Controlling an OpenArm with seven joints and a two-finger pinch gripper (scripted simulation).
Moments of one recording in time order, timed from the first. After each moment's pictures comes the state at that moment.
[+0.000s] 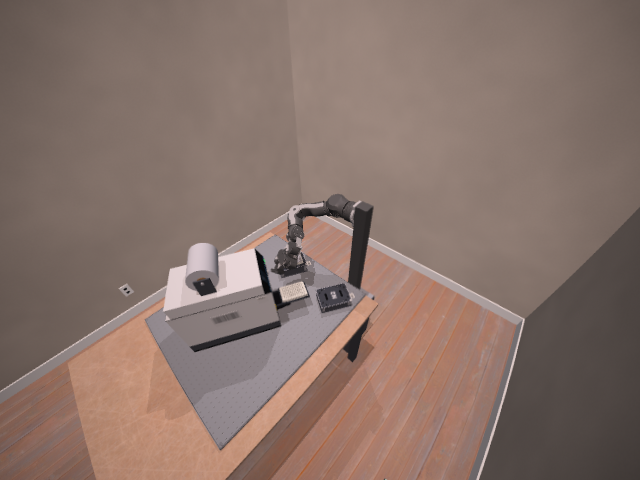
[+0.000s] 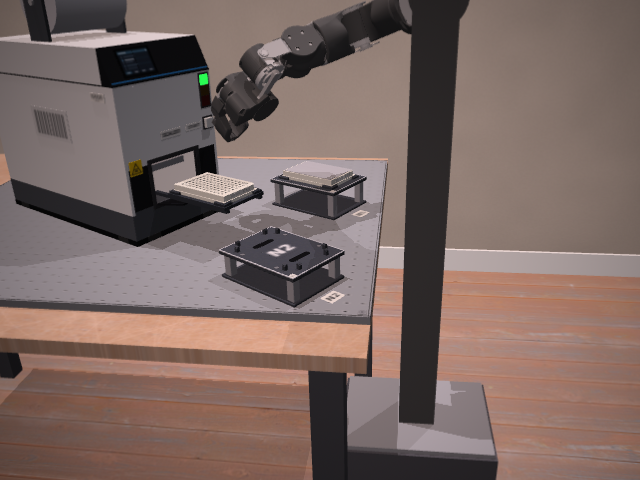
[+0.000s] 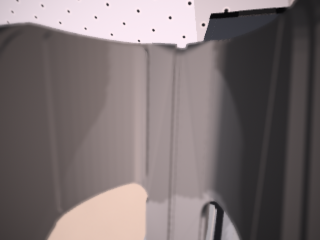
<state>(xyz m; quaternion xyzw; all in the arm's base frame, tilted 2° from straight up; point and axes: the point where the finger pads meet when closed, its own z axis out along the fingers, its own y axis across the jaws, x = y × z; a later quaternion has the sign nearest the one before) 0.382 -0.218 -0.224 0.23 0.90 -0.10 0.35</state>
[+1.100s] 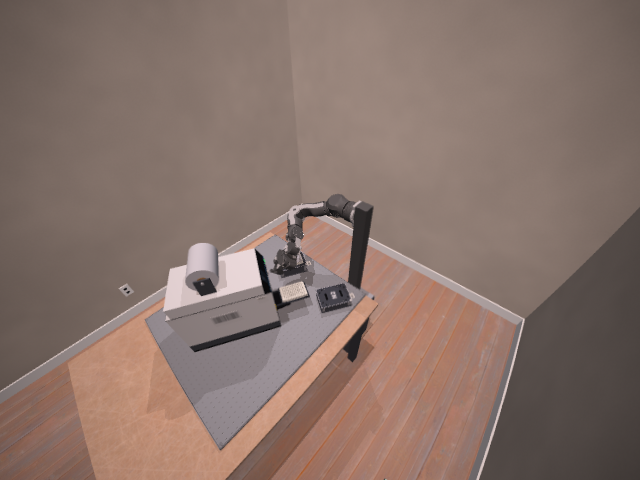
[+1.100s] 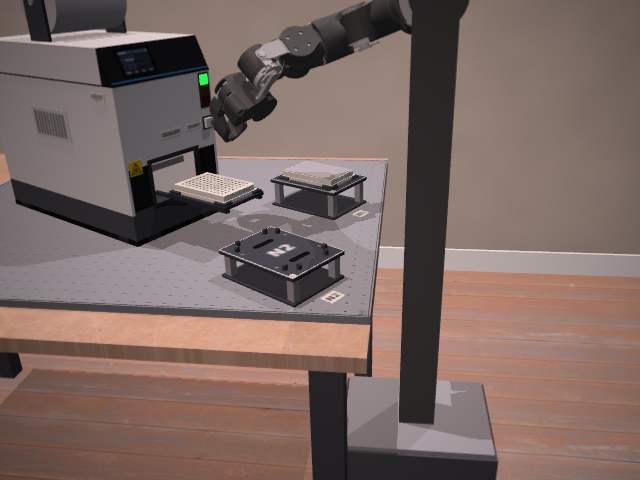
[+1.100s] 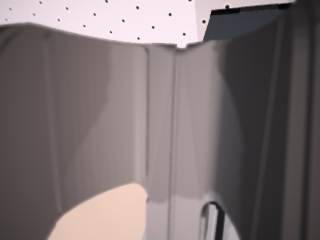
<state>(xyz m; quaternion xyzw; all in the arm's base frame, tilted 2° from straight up) 0.386 -0.220 -0.225 0.23 0.90 -0.10 0.35</state>
